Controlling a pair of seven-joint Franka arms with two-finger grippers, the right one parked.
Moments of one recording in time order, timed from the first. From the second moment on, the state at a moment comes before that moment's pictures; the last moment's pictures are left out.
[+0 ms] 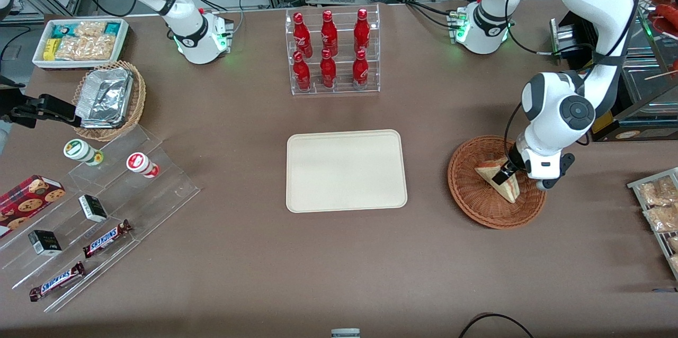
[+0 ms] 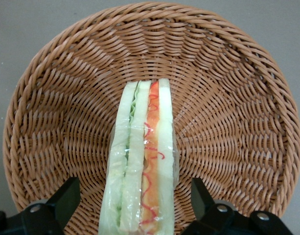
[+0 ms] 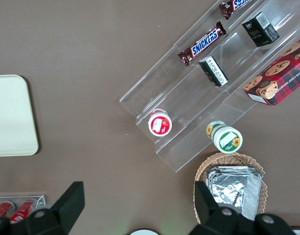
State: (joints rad) arm 0.03 0.25 -0.12 -2.26 0.02 2.54 -0.88
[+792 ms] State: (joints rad) arm 0.03 0.22 -0.14 -2.02 0.02 2.14 -0.81
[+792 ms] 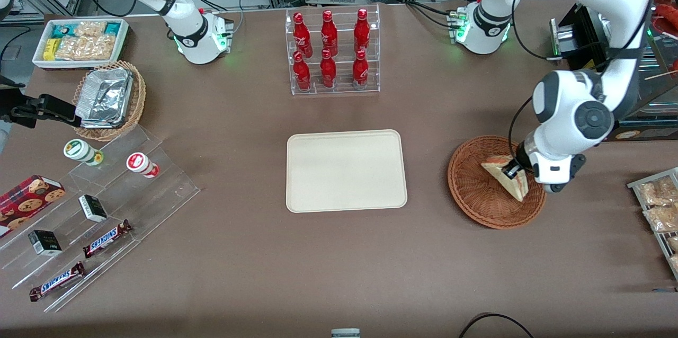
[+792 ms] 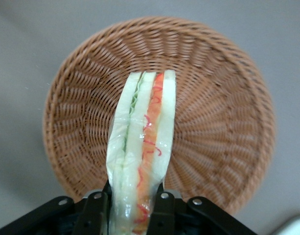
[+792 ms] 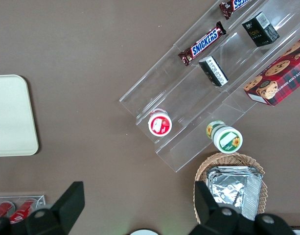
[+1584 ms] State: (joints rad) arm -0.33 0.44 -0.18 -1.71 0.02 2.00 -0.70
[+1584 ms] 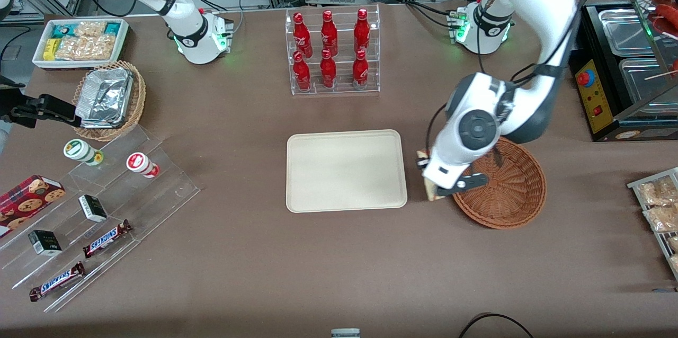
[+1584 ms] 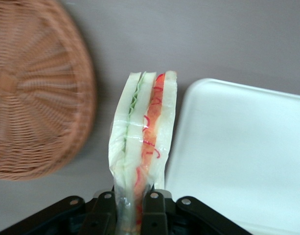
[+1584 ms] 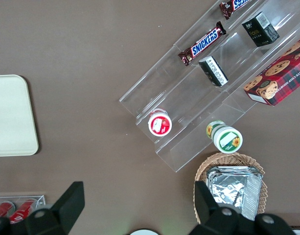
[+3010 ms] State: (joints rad) arm -0.64 0.79 -0.17 -1.38 0.03 2.06 -1.09
